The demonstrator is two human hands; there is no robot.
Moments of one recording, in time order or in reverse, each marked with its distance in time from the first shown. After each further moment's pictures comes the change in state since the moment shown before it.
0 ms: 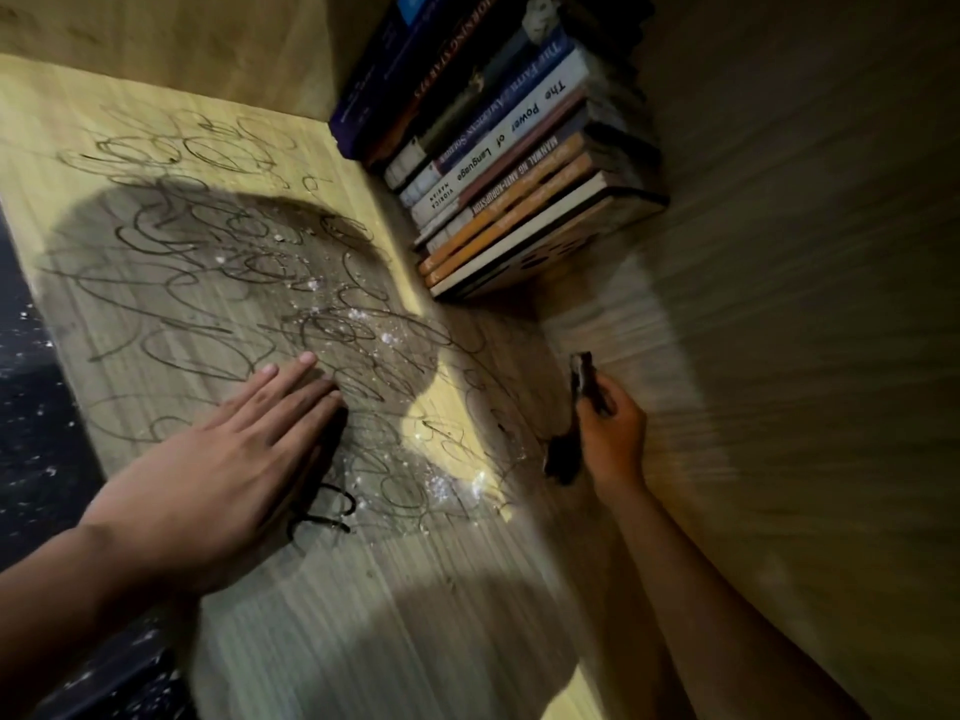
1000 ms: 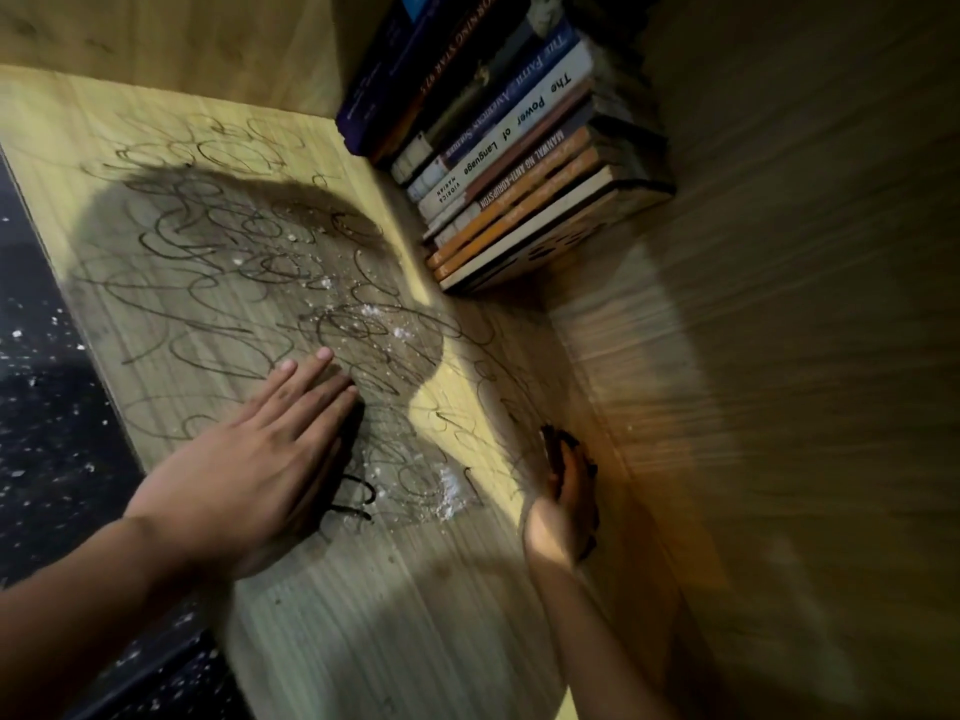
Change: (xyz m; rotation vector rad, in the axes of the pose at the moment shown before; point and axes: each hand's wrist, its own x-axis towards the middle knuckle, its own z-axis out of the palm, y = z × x) left_hand 0.002 0.007 -0.012 -0.021 -0.045 -0.023; right_hand -0.091 0.068 0.042 -0.319 0.176 0.064
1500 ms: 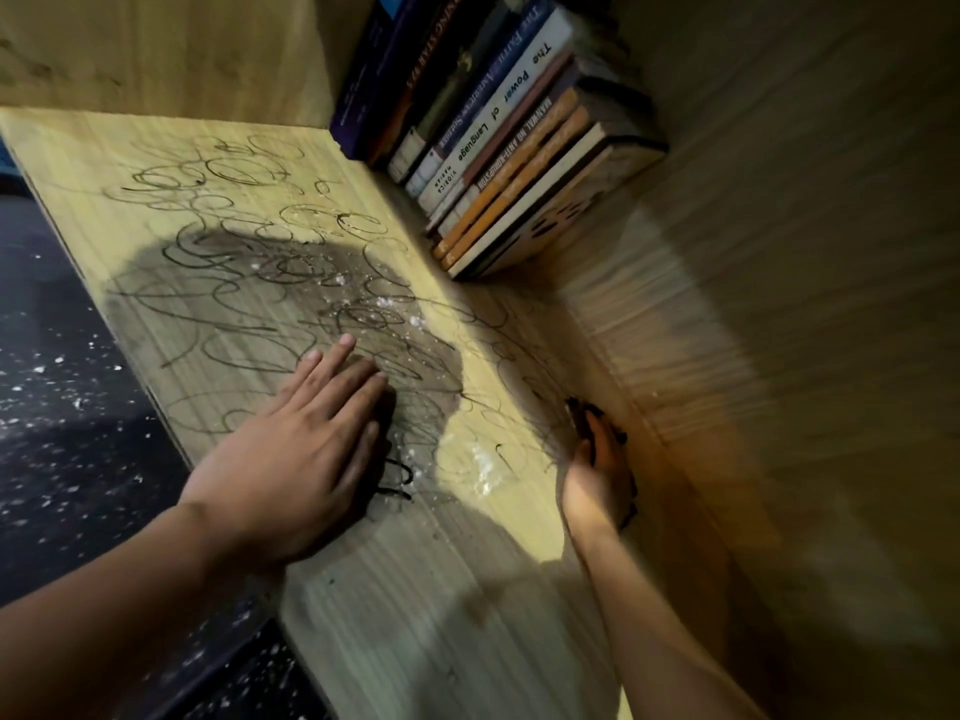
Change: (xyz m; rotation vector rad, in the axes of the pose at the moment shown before) left_hand 0.002 0.003 -0.005 -0.038 -0.026 -0.043; right_hand 0.003 -0.003 -0.001 -0.025 0.010 0.088
